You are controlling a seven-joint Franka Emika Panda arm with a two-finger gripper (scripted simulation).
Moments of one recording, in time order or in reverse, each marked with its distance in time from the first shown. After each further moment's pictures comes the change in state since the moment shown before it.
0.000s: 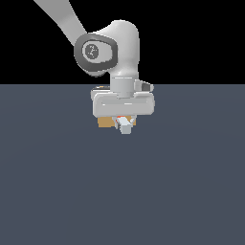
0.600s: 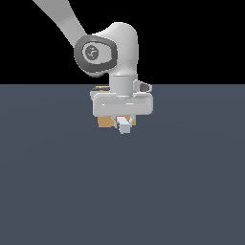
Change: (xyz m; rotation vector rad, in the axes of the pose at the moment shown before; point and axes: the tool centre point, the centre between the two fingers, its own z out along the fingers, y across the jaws) arm 0.008 -0.002 0.002 0.003 0.000 0.002
